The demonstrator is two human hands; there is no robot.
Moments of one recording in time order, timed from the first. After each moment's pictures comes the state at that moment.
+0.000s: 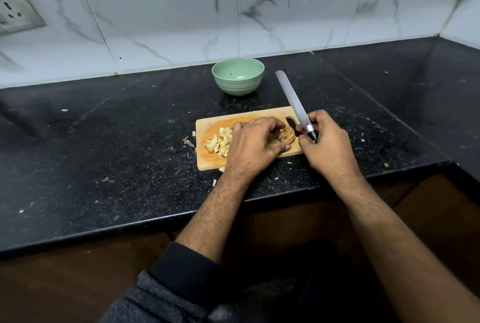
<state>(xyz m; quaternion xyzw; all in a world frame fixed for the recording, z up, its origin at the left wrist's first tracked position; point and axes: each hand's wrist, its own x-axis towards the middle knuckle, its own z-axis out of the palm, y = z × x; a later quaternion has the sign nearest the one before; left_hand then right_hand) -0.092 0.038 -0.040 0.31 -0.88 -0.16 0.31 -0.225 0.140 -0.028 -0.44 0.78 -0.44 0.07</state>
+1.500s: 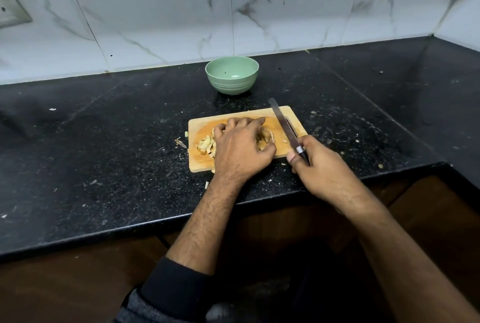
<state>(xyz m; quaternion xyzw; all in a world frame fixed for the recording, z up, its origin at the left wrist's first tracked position) -0.086 0.042 -0.042 0.40 -0.87 -0.08 0.28 -0.203 0.173 -0.017 -0.47 0.81 -0.30 0.17</state>
